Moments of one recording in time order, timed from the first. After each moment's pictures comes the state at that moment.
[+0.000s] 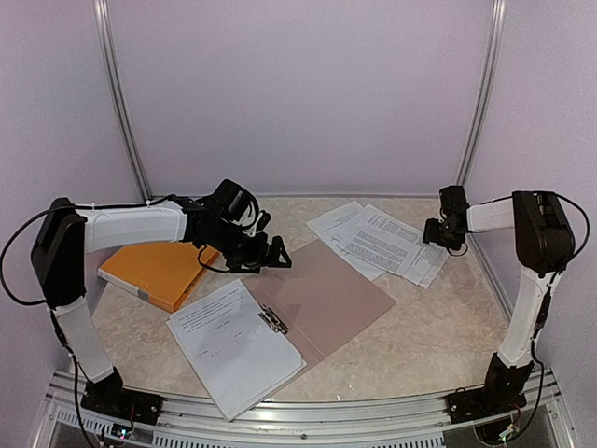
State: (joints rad) left arm -0.67 1.79 1.31 -0.47 0.32 -0.53; right arm 0.07 1.96 1.22 -0.13 0.17 0.31
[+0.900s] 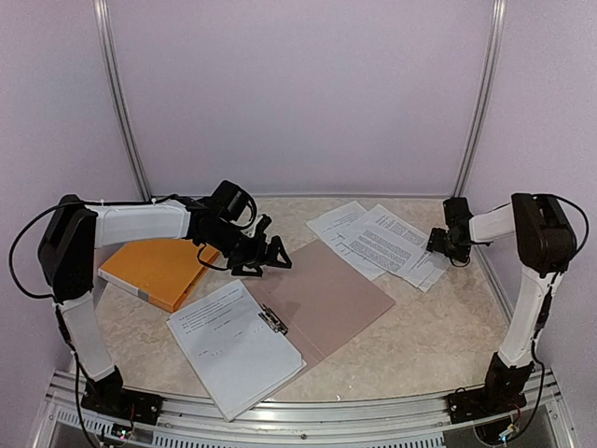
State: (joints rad) left arm -0.63 1.85 1.34 -0.48 0.45 -0.51; right arm 0.04 1.98 1.14 -0.05 0.26 0.41
